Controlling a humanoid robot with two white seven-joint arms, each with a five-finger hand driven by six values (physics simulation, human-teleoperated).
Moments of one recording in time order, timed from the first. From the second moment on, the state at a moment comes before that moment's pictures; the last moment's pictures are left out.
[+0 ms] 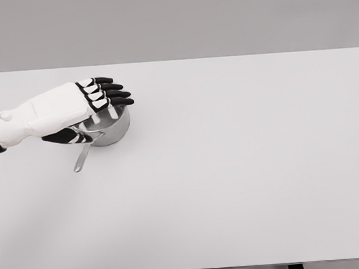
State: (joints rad) left arm -0.37 0.77 -0.25 -1.80 -0.30 -0.61 -0.53; right arm 0.06 0.00 -0.08 0.05 -0.27 -0.07 0.21
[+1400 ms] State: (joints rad) left arm -0.39 0.74 -0.48 -1.80 -0.60 -0.49 -0.53; right arm 0.06 0.00 -0.08 0.05 -0.27 -0.07 0.21
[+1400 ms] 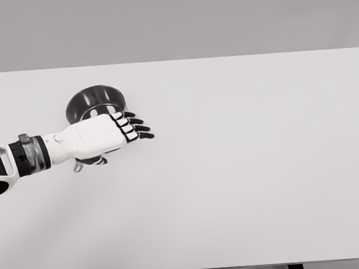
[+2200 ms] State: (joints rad) left arm -0.37 0.79 -0.47 -1.80 -0.65 -0.43 -0.53; right arm 0.06 0.00 -0.08 0.05 -0.27 -0.07 0.21
